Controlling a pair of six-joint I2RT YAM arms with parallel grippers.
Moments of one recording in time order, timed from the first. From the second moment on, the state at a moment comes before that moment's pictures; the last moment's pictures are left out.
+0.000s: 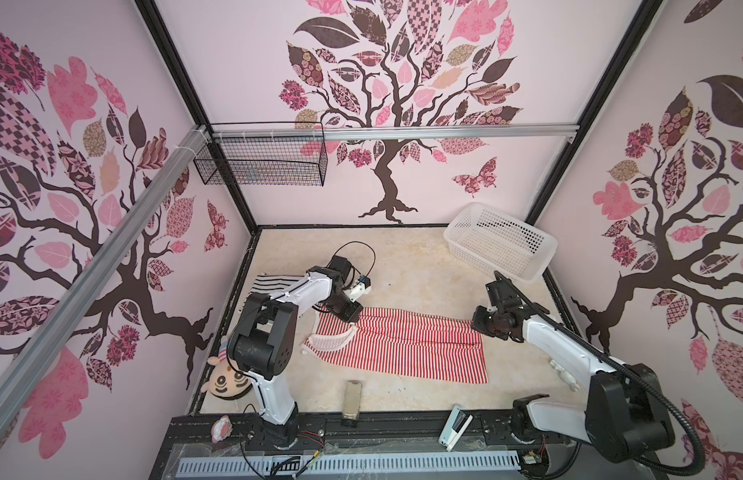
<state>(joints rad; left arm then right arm) -0.34 1.80 1.18 -0.80 0.32 0.35 0.20 1.24 0.69 -0.58 -0.02 0.59</state>
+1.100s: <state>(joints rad) -0.48 1.80 1.24 -0.80 0.30 0.34 0.36 1.30 0.69 -0.53 0.00 0.75</state>
